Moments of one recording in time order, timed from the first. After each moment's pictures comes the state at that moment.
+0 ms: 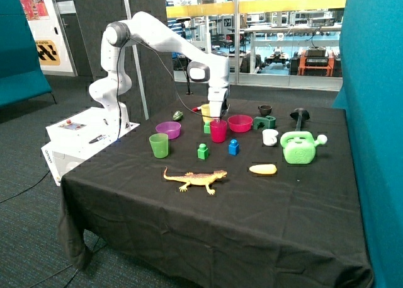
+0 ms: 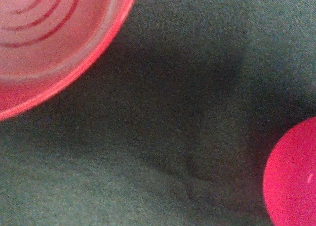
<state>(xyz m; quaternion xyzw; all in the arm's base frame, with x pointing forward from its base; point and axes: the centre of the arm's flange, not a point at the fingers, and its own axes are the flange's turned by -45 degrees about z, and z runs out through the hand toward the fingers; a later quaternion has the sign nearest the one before) 0.635 -0.008 0.349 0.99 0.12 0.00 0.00</state>
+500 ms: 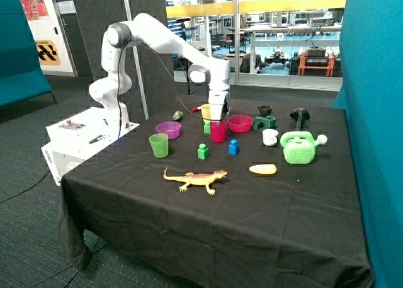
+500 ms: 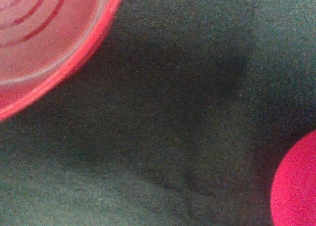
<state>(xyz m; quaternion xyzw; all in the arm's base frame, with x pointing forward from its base) 0.638 -0.009 0.338 0.99 0.12 0.00 0.00</state>
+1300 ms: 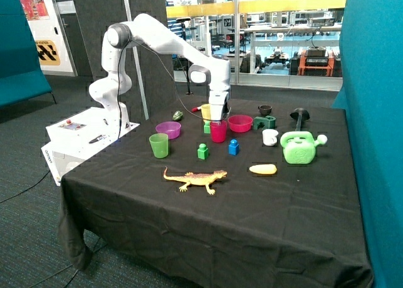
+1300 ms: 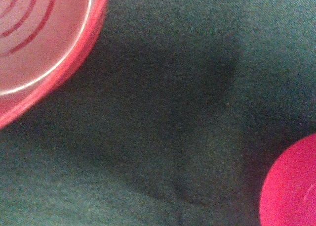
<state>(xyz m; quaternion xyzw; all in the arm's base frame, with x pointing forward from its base) 0.641 -0.012 0.338 0.99 0.11 0.00 0.00</state>
